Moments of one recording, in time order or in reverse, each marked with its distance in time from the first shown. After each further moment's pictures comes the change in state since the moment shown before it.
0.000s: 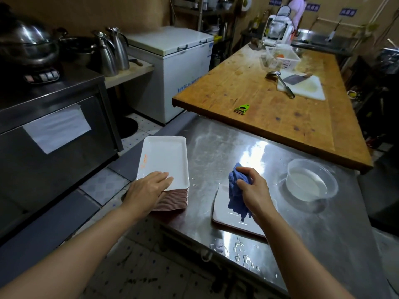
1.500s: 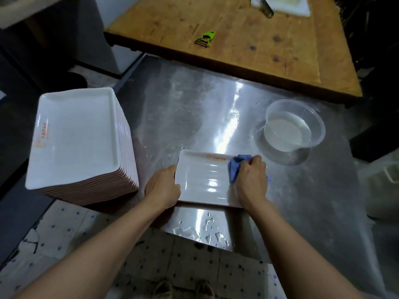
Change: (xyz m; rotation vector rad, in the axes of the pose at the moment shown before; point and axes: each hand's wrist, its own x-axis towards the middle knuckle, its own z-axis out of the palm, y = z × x) left_hand 0.074 0.115 0.150 -0.478 -0.545 -0.477; right_hand 0.069 0.160 -0.044 -0.760 0.263 0.161
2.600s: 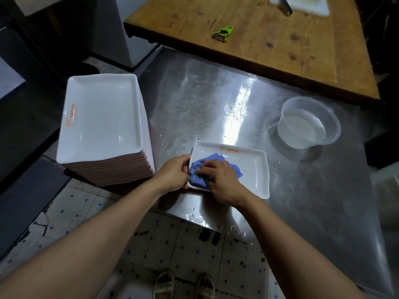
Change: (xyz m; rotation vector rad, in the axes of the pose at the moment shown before) left_hand 0.002 -0.019 -0.009 -0.467 -0.196 0.023; right_hand -0.039 -0.046 0.026 -0.082 -0.479 -0.680
